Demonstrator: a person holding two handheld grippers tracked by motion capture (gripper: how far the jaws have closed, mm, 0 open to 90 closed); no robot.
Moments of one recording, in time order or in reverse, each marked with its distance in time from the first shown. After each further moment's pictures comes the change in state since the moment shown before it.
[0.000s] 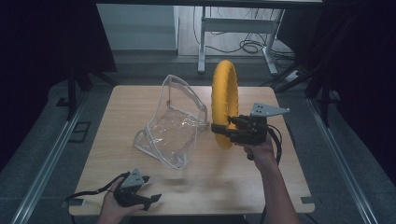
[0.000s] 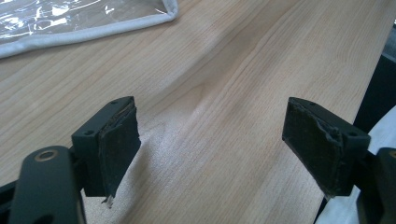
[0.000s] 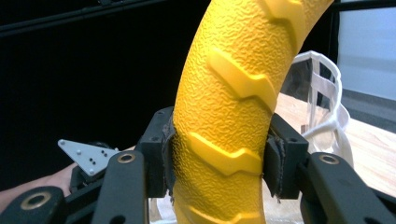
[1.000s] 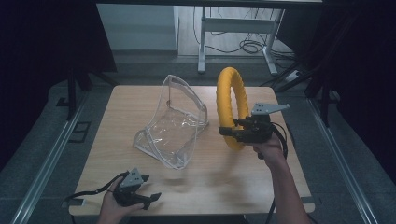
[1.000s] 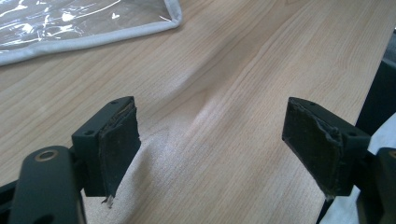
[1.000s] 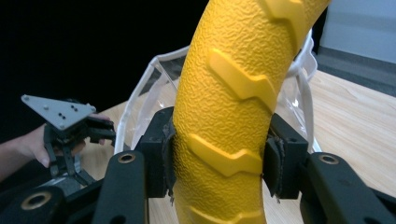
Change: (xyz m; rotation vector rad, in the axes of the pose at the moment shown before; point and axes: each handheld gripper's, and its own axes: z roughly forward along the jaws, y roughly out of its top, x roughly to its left) left arm 0.000 0.001 -0.002 -0.018 0.007 -0.008; right arm -0.024 -0.007 -0.010 0.174 -0.061 -0.003
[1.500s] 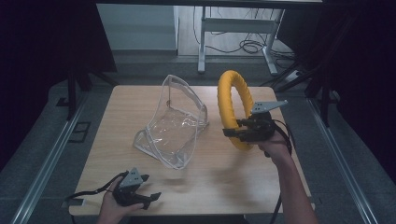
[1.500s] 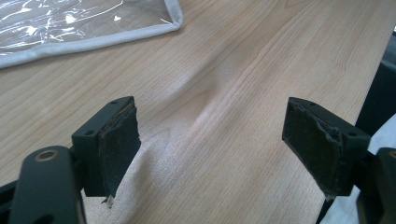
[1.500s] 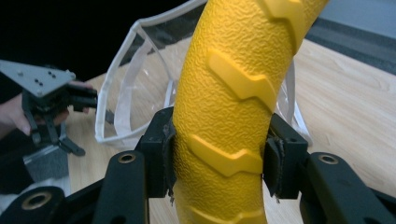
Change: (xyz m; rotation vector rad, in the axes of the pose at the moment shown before) left arm 0.000 0.000 -0.001 -0.009 0.003 -0.001; right arm -0.012 0.001 -0.004 0.137 -0.031 -0.021
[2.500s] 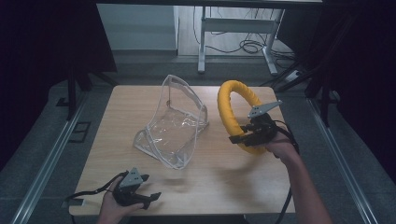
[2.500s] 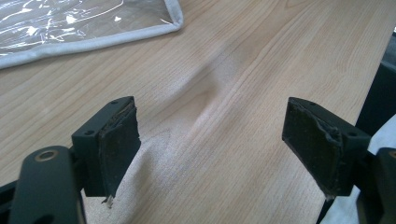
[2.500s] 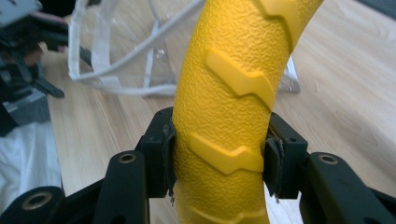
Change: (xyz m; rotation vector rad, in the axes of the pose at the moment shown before) left arm 0.000 0.000 0.000 0.000 0.001 -0.001; right arm -0.009 -0.008 -0.001 0.226 -0.036 -0.042
